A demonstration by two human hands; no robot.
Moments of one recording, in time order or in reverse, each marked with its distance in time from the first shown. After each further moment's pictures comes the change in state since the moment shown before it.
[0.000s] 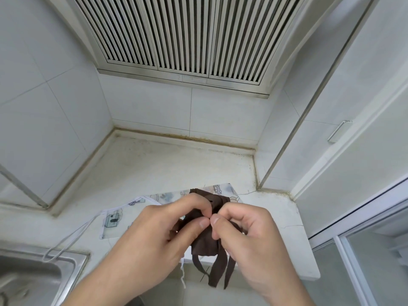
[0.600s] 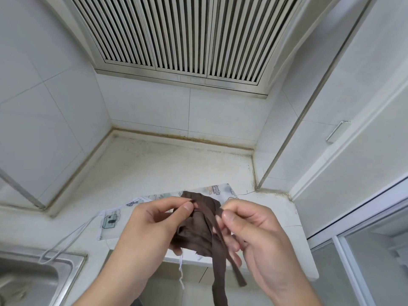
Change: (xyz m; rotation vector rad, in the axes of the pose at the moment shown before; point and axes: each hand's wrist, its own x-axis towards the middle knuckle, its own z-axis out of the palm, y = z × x) left_hand 0.014 -0.001 0.019 -0.578 0.281 -0.513; right_hand 0.005 0.015 -0.016 0.498 -0.169 0.050
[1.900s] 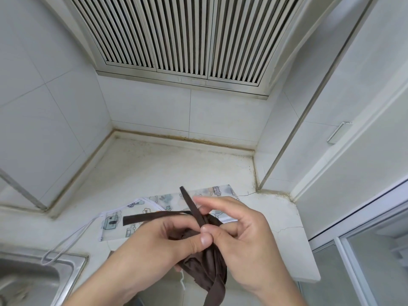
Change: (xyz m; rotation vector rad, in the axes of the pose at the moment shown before) left_hand -0.005 0.007 -0.009 0.225 -0.352 -0.090; right_hand 0.005 0.005 0.018 -0.413 0.140 -0.073
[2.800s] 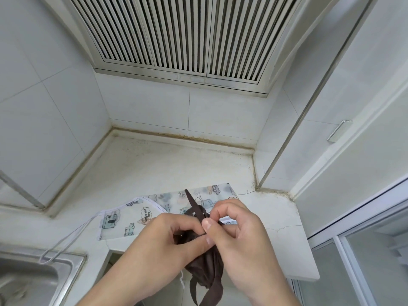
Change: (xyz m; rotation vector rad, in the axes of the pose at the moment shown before) left_hand 0.009 -0.010 0.006 0.149 0.017 0.160; right_hand -0.002 0.008 0.004 -0.011 0.115 0.119
